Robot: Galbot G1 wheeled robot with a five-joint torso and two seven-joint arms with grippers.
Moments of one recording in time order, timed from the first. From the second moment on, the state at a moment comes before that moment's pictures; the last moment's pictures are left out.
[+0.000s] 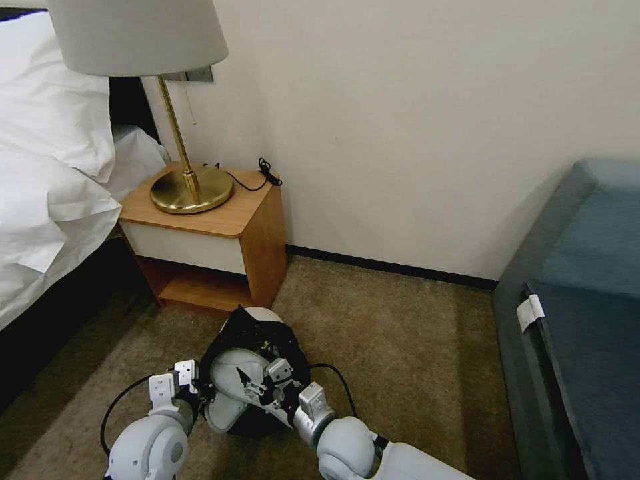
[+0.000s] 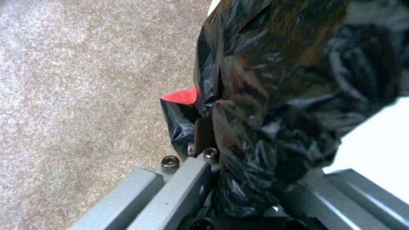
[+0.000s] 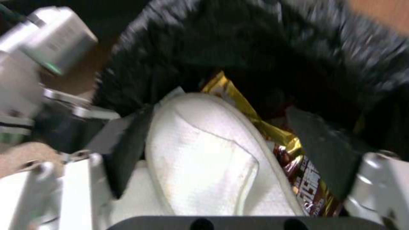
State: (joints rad) left arm 1.51 -1.29 -0.55 -2.02 -0.56 0.74 -0.34; right arm -0.93 1.17 -0.56 1.74 0.48 -0.08 0.26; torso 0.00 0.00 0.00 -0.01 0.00
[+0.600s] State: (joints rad) left arm 1.52 -1.29 -0.56 -2.01 -0.56 0.74 -0.34; right arm -0.98 0.99 -0.47 1.97 0.47 -0.10 0.23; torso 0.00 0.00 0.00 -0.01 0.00
